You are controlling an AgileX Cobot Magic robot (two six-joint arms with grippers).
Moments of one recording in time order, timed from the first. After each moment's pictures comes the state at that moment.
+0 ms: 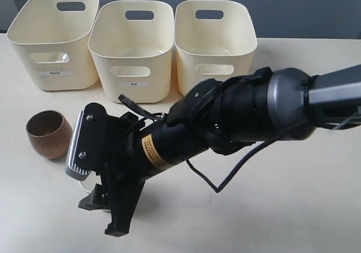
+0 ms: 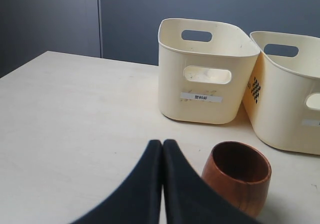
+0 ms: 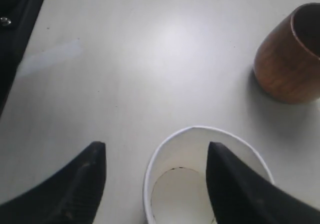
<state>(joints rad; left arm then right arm) 0.10 0.01 0.00 0.04 0.24 -0.15 0.93 1.84 -1.03 -1.75 -0.48 1.23</state>
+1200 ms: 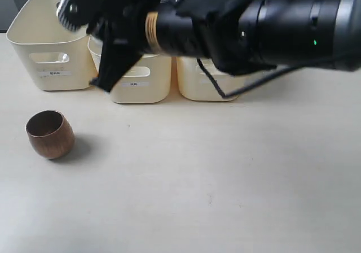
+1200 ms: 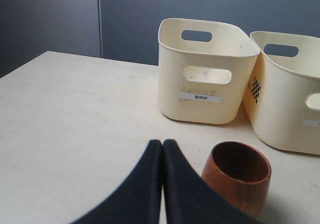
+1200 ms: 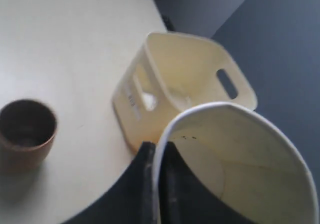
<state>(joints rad) 0.10 0.01 0.00 0.04 0.24 -0.15 0.86 1.71 -1.26 -1.73 -0.01 1.17</state>
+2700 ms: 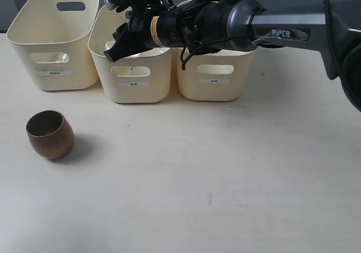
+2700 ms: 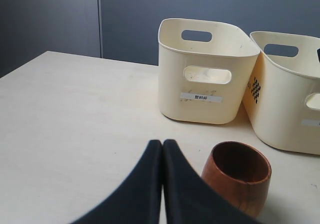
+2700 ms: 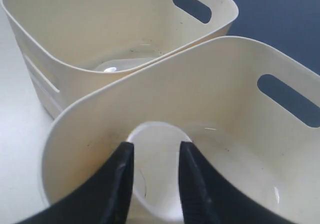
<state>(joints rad) 0.10 0.01 0.00 0.04 0.24 -0.15 0.64 2.19 -1.66 -1.65 -0.14 1.43</state>
